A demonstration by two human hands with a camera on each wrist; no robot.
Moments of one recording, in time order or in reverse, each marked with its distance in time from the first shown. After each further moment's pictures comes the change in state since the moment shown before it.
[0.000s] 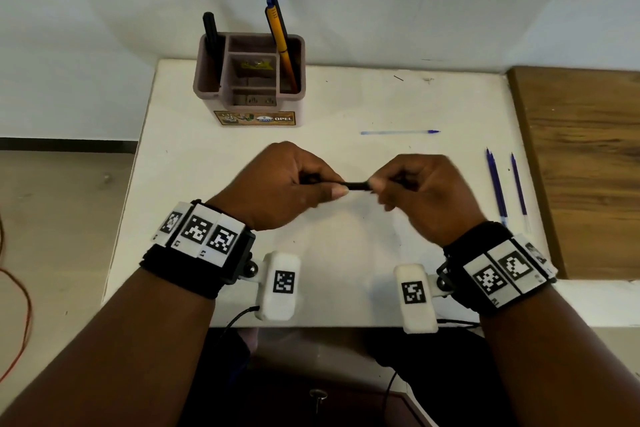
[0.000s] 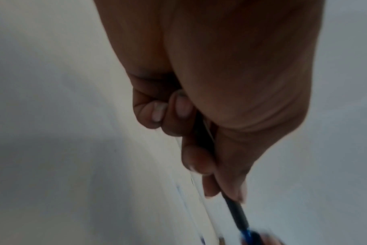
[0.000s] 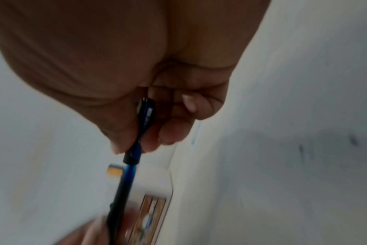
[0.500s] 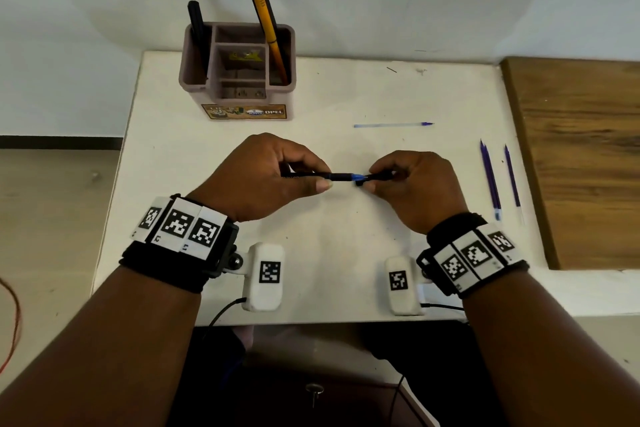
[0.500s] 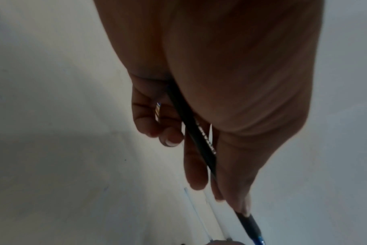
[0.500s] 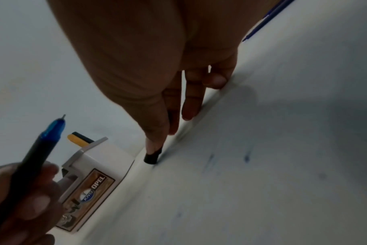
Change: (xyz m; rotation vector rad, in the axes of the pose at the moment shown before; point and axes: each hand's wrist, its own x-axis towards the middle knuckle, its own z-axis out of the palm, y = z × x) left_hand 0.002 -0.010 -0.003 0.050 0.023 -0.013; right_hand 0.013 0.035 0.002 -0.453 0.175 0.133
